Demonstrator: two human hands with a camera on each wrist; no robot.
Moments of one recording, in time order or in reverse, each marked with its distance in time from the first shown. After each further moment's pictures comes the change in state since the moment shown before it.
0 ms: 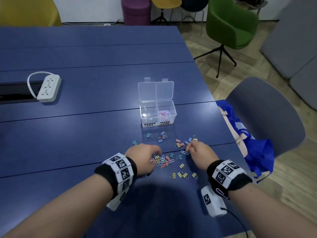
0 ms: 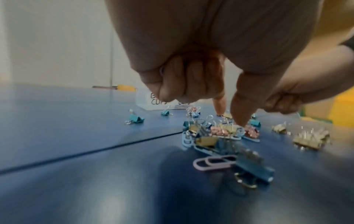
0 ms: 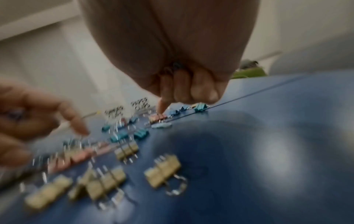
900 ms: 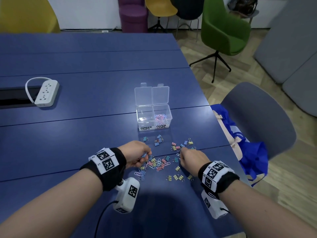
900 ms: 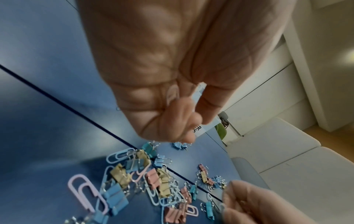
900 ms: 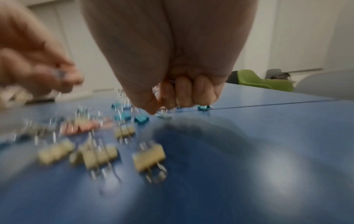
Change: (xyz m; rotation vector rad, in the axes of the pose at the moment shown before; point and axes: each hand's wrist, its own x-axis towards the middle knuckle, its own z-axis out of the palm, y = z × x) left_hand 0.005 0.001 -0.024 -1.084 -0.148 -0.477; right_hand -0.005 -0.009 0.008 -0.434 -0.050 -0.157
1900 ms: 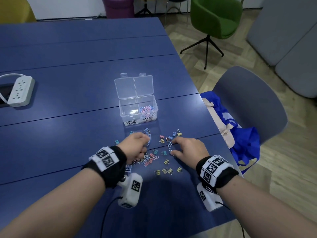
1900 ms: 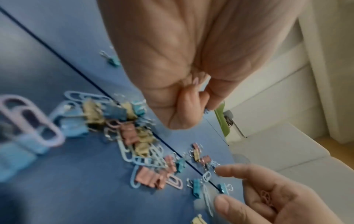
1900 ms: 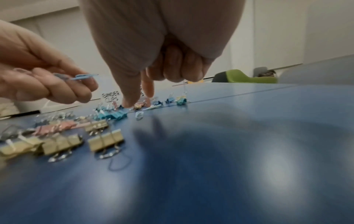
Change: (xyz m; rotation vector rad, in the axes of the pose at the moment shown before) left_hand 0.037 0.000 0.040 -0.120 0.005 0.188; right_hand -0.008 0.031 -0.001 0.133 0.155 -0.049
